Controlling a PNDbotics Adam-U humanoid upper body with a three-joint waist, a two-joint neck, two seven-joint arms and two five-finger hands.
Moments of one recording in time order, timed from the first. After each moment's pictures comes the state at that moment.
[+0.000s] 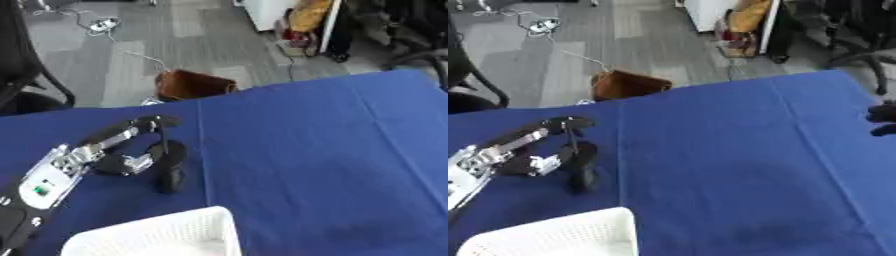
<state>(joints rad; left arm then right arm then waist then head) -0.65 0.89 -0.07 -1.21 -0.02 -0.73 -0.39 -0.81 -0.44 -0.09 -1.39 0.00 -0.56 0.56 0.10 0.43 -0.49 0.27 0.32</state>
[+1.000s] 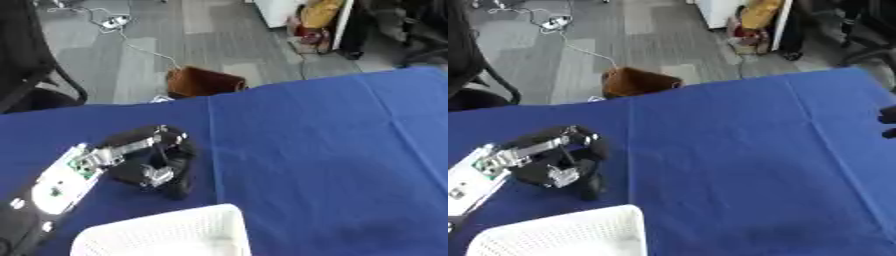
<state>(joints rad) -0.63 0.88 -0.12 -1.39 0.02 -0.60 -0.51 -0.81 -0.44 -0.10 -1.39 0.00 -0.56 0.56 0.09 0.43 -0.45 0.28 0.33</state>
